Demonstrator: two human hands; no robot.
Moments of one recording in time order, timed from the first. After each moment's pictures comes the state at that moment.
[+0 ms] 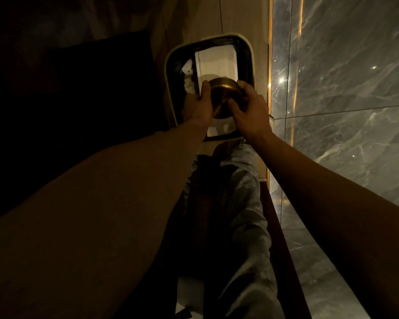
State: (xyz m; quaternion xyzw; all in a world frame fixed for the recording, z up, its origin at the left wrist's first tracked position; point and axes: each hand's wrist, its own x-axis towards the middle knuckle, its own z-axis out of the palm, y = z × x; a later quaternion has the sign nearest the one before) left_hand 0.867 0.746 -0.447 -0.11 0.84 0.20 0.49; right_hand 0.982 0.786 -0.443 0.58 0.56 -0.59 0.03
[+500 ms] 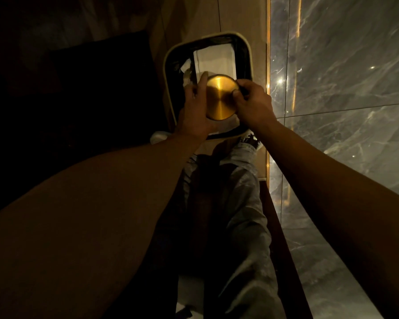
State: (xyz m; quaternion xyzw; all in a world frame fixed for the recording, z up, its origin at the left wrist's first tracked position) left_hand 0.861 0.717 -0.422 0.33 0.81 0.08 0.47; right_hand 0.979 0.805 -0.440 0.57 0.58 -0.57 0.08
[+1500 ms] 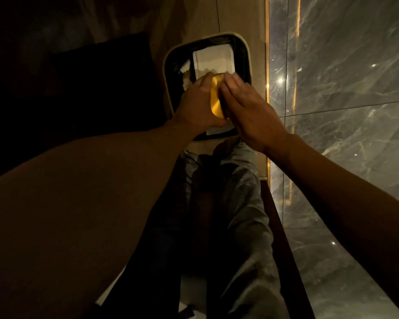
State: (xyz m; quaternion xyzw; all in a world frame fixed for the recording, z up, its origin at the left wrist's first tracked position) left_hand 0.848 0.742 -0.415 0.42 0.78 0.06 0.46; right_hand 1.009 0.796 -0.428 0.26 0.88 -0.38 0.08
